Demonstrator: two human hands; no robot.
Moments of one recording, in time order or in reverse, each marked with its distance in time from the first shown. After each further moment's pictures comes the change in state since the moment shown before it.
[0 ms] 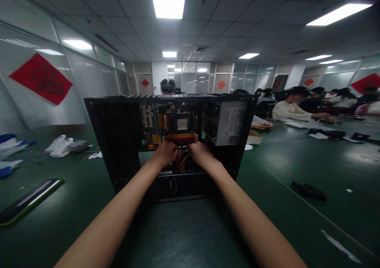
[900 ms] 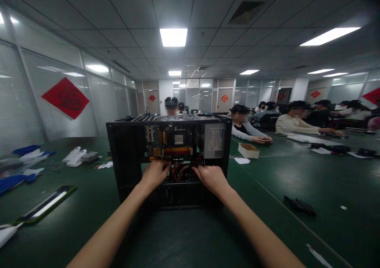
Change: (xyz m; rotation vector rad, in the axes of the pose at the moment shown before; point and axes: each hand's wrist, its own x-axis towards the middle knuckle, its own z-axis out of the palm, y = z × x) left_hand -0.062 0.016 -0.022 0.011 0.153 -0.160; right_hand -0.074 0.029 0.001 -0.072 0.270 -0.085
